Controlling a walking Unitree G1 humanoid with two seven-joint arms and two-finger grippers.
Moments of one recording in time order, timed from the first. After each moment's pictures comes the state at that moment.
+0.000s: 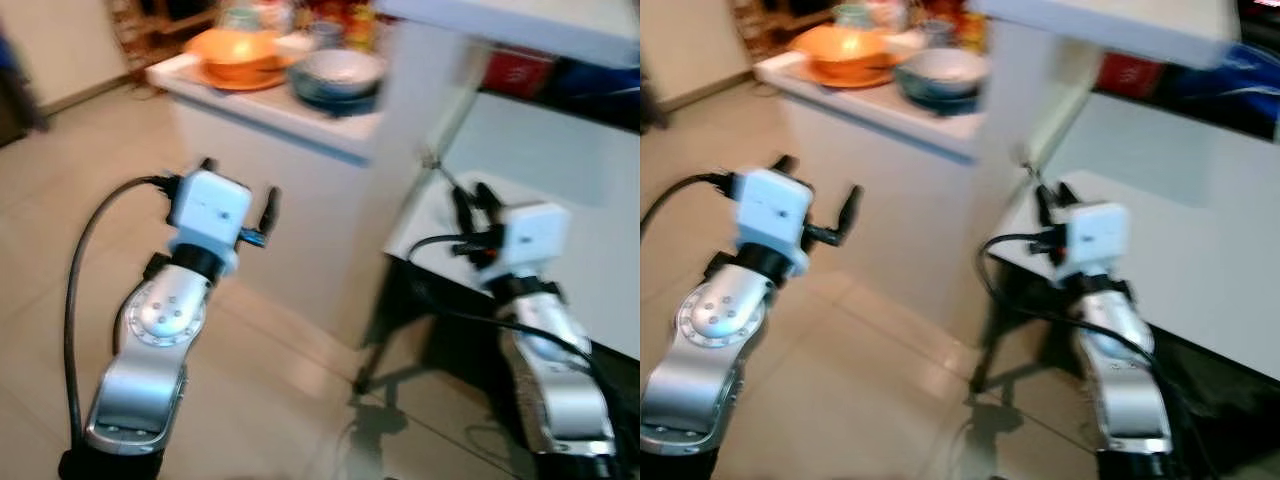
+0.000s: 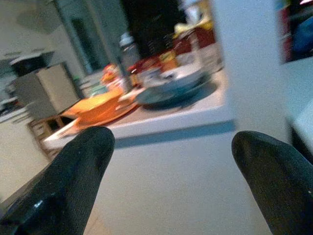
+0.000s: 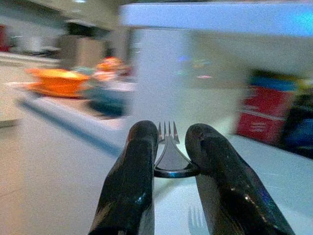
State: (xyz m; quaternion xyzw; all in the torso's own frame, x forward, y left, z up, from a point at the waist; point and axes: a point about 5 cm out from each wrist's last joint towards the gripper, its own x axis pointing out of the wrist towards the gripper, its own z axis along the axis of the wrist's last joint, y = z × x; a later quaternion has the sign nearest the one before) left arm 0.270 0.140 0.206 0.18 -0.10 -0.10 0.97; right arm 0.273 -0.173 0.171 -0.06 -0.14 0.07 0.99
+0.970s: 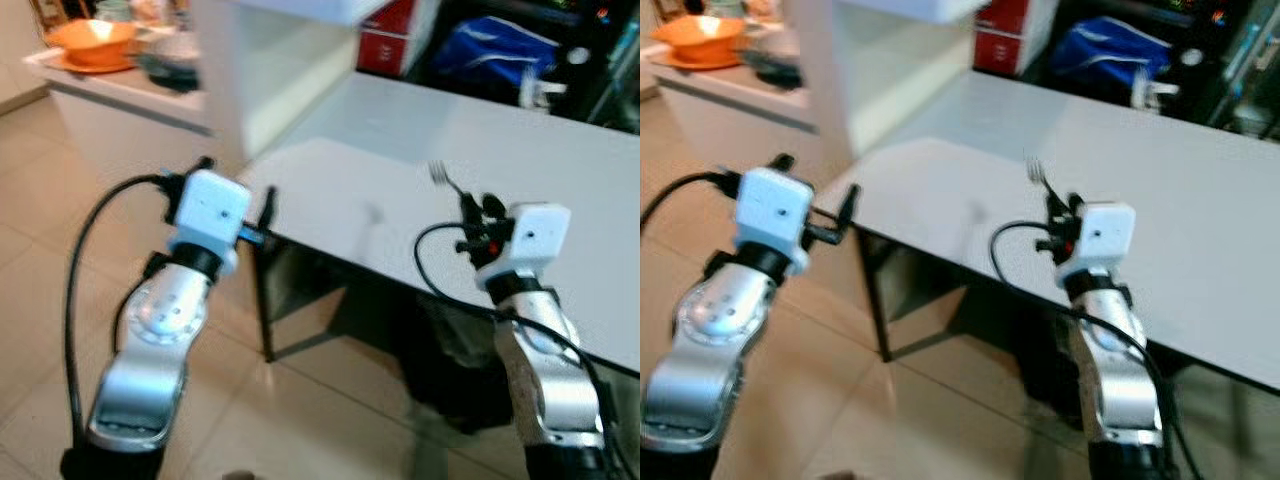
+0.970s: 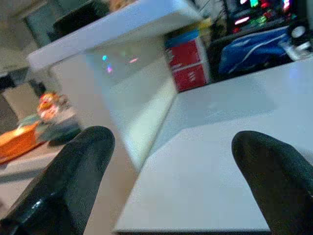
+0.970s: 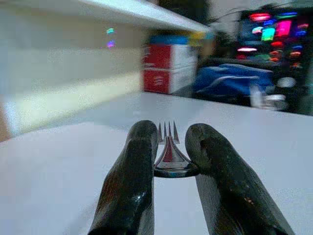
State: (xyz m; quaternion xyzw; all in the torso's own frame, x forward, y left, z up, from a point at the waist) left arm 0.271 0.141 0.206 0.19 -0.10 -0.10 0.97; right arm 0.282 -0.180 0.156 -0.01 -0.09 0.02 1.00
